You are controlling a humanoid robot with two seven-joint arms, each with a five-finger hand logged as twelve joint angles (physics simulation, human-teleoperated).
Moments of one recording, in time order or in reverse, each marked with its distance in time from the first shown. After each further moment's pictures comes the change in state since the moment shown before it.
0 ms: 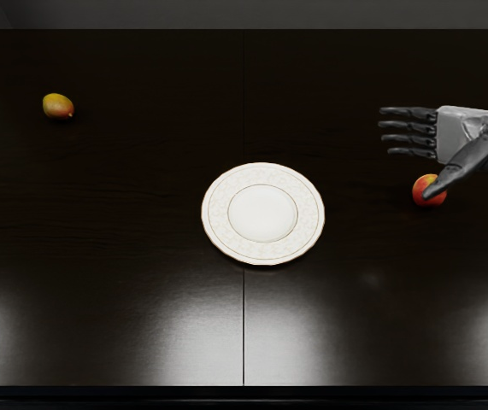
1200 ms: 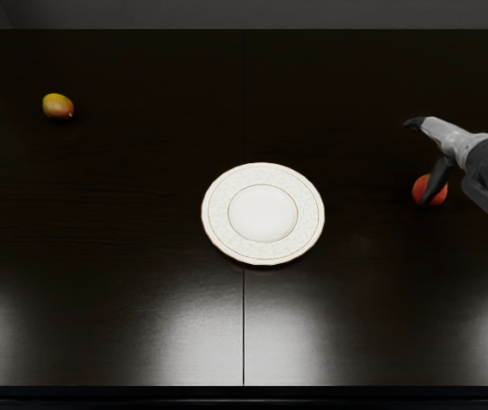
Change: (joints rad) left arm 0.000 0.000 0.000 0.000 0.000 0.000 0.000; right arm 0.164 0.173 -0.299 0.248 -0.955 -0.794 -0.411
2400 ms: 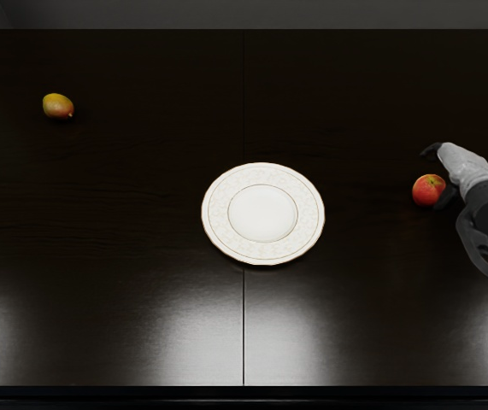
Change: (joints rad) left arm 0.000 0.000 0.000 0.000 0.000 0.000 0.000; right arm -0.142 0.081 -0.069 -0.107 -0.156 -0.265 0.000
